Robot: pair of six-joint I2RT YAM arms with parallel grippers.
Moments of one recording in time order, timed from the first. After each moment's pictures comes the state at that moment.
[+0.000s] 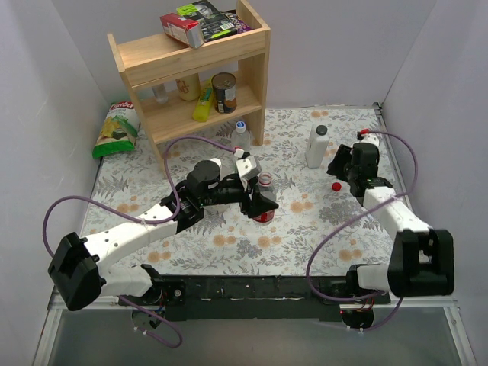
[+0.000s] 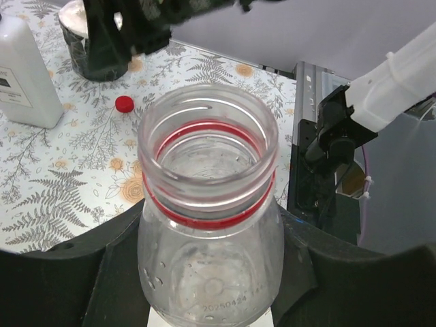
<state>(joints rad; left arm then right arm) -0.85 1.22 0.87 0.23 0.53 -0.12 0.09 1.35 0.75 -0.04 0.11 0.39</state>
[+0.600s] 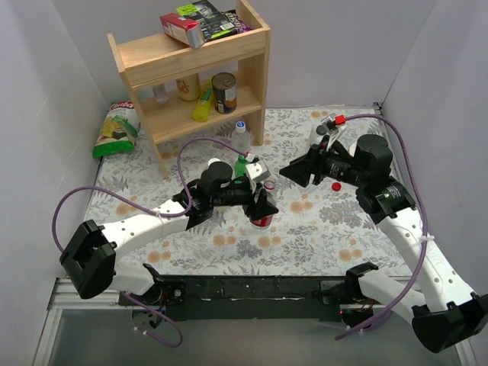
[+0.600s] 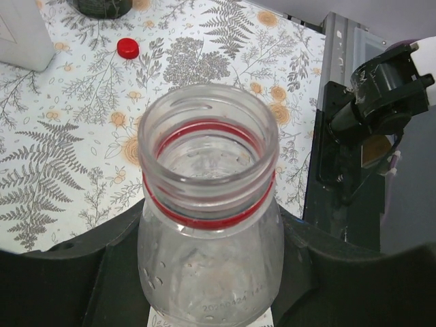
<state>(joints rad) -0.85 1.33 0.87 0.18 0.51 -0.08 0.37 0.96 1.03 -0.27 -0.65 0.38</state>
